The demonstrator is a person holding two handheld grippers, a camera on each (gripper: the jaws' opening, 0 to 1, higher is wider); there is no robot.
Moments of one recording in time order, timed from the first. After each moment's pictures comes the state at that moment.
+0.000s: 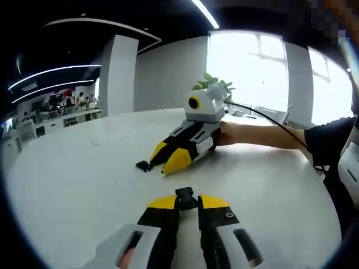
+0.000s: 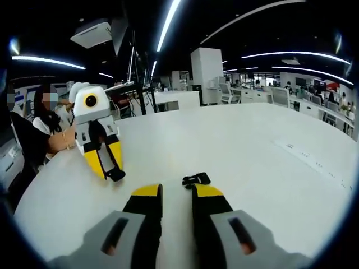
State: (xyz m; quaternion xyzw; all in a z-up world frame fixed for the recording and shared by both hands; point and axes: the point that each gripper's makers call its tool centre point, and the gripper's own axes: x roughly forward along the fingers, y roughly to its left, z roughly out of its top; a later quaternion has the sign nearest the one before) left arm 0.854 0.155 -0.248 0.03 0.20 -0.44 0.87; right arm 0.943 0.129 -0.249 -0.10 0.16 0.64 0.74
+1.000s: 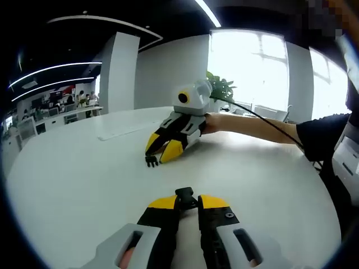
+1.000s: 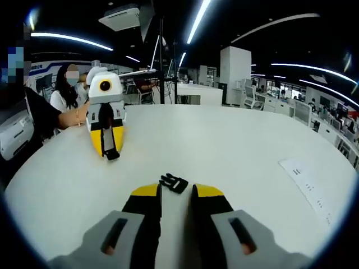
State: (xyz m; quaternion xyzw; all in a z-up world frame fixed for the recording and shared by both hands) left arm 0.853 0.170 -0.253 0.03 0.21 -0.44 0.87; right arm 0.972 0.137 -0.251 -0.18 0.12 0.71 0.67
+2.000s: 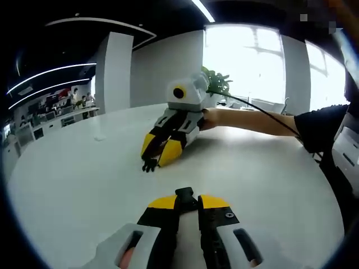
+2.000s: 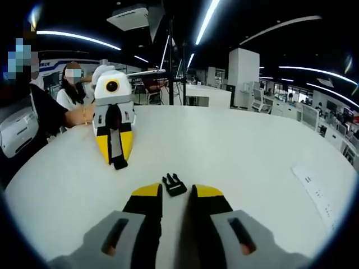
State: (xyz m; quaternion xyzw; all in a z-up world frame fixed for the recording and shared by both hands) left arm 0.853 0.166 -0.259 0.06 0.22 -0.45 0.87; right arm 0.947 0.145 -0.253 -0.18 0.11 0.73 0.65
